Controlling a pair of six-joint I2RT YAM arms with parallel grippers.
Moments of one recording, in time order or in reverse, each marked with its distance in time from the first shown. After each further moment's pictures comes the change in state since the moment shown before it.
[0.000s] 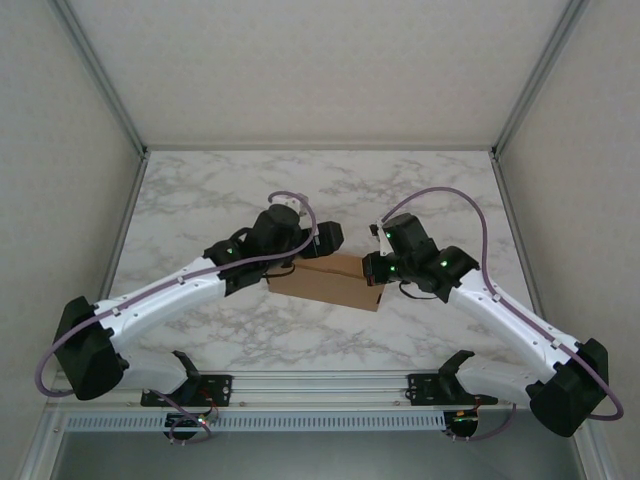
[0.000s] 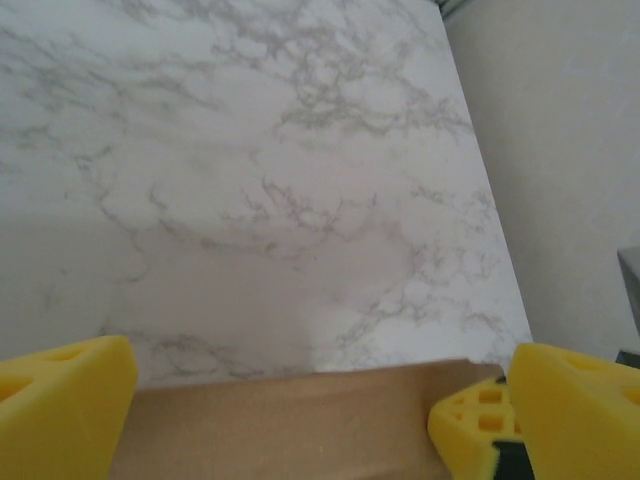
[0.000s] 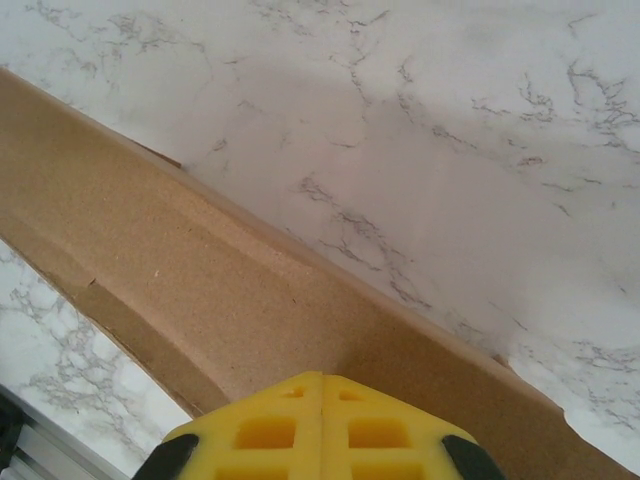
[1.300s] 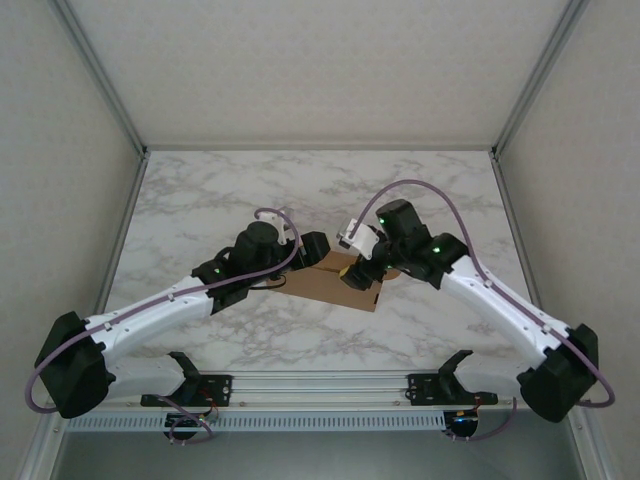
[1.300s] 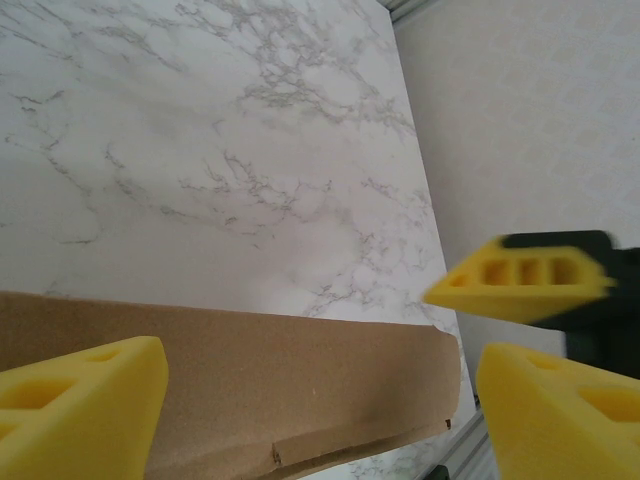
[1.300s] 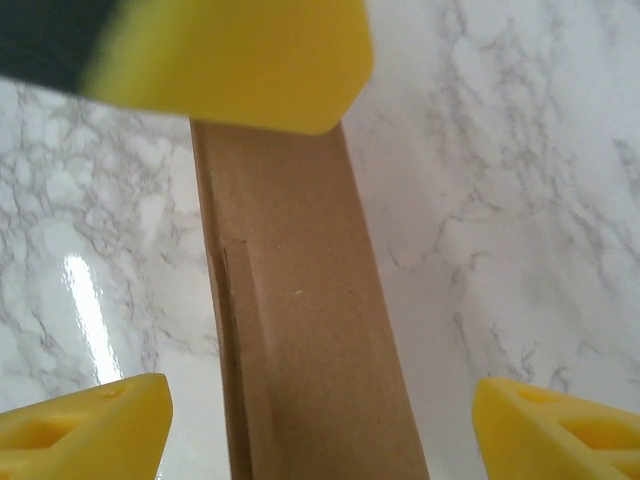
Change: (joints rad) left arm 0.046 -0.110 -0.236 0.240 0.117 -0.111; right arm -0.013 0.113 0.108 0.029 -0.177 -0.905
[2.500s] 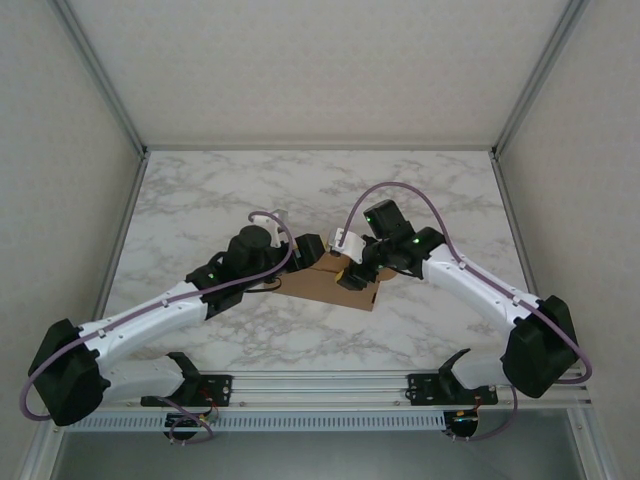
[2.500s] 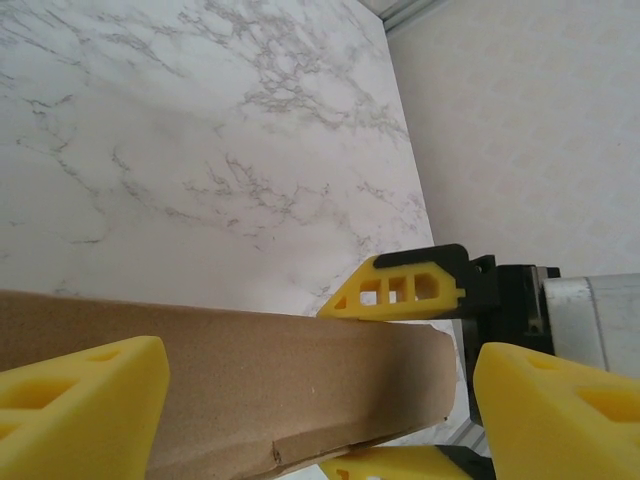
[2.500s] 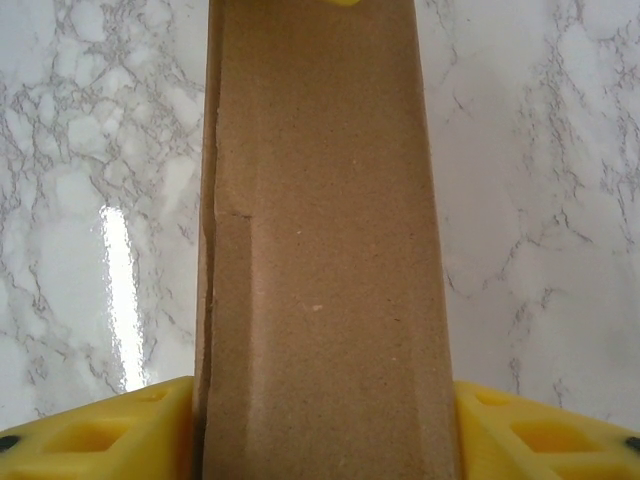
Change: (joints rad) left arm 0.010 -0.051 -0.054 0.027 0.007 0.000; right arm -0.012 0.134 -0.019 0.048 -0.114 -0.150
